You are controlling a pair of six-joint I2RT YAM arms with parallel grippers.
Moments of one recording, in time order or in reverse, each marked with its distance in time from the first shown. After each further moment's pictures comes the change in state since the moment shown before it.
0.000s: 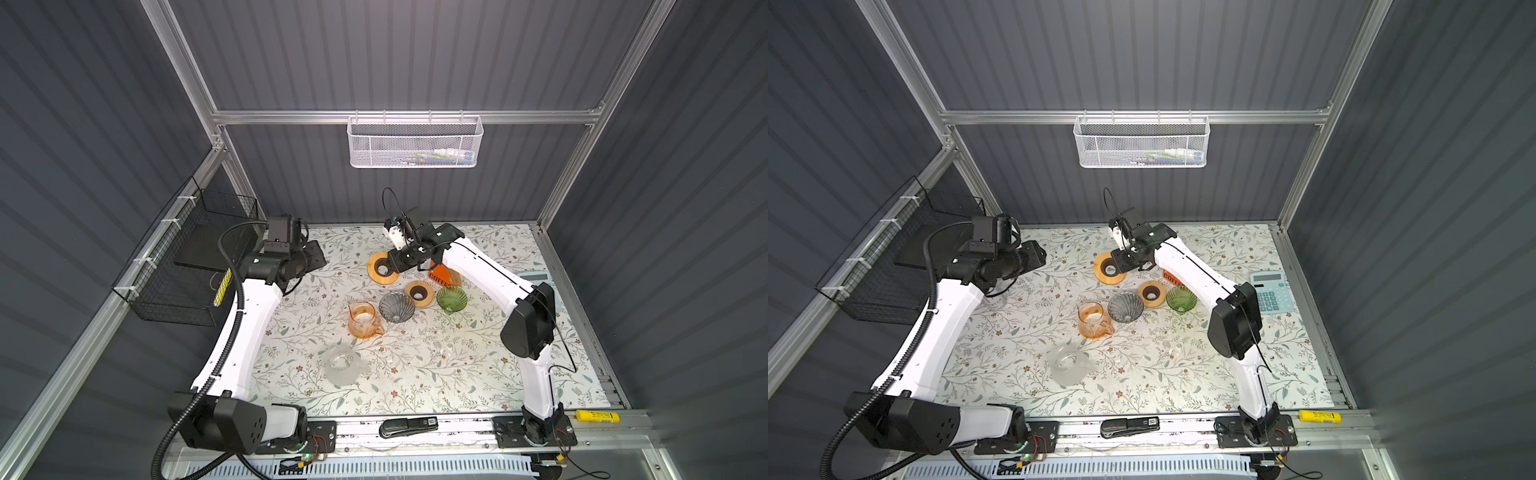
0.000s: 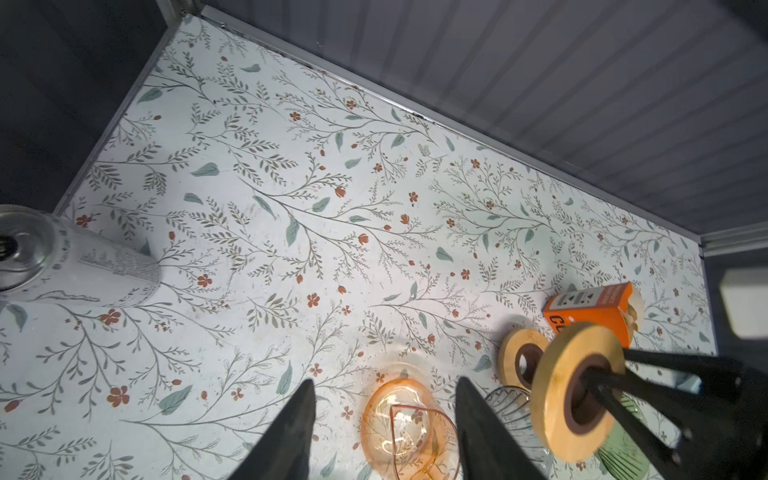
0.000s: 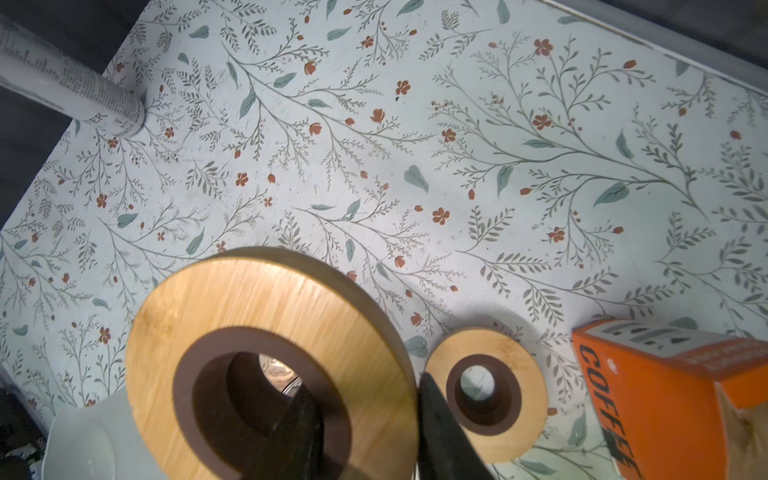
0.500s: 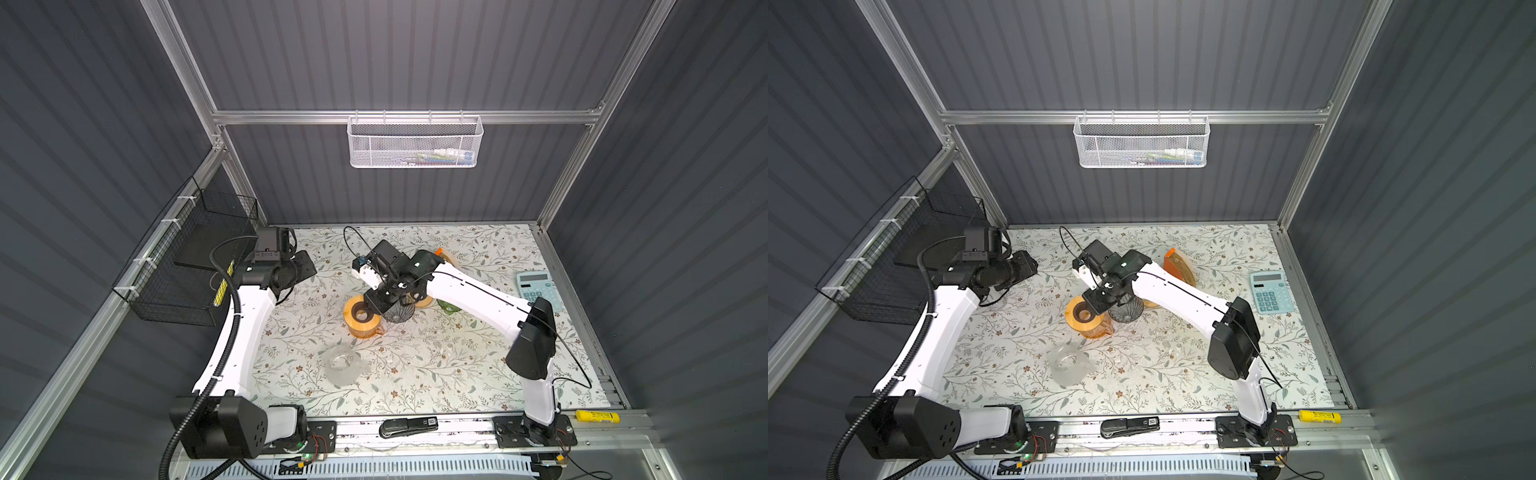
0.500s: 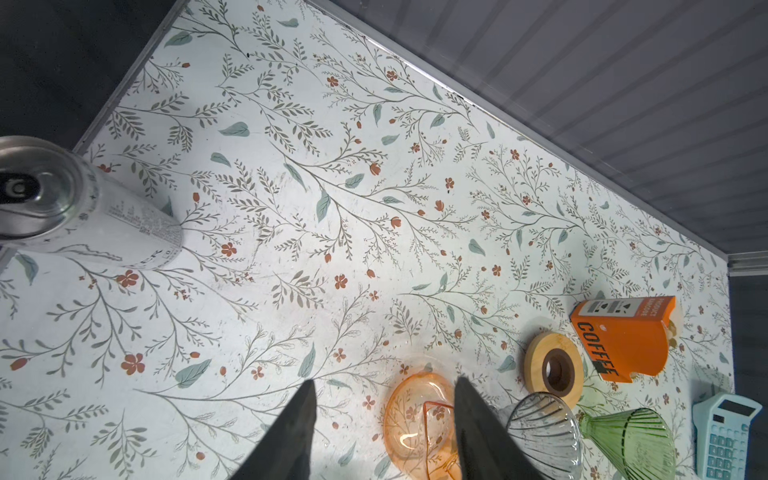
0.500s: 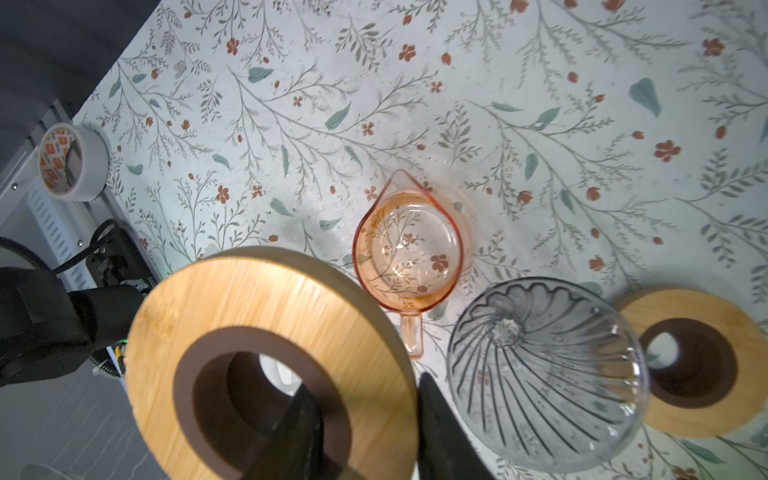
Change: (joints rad) left arm 0.086 -0.047 -0.130 0.036 0.051 -0.008; right arm 0.242 -0.064 -0.094 -0.077 -0.071 0.012
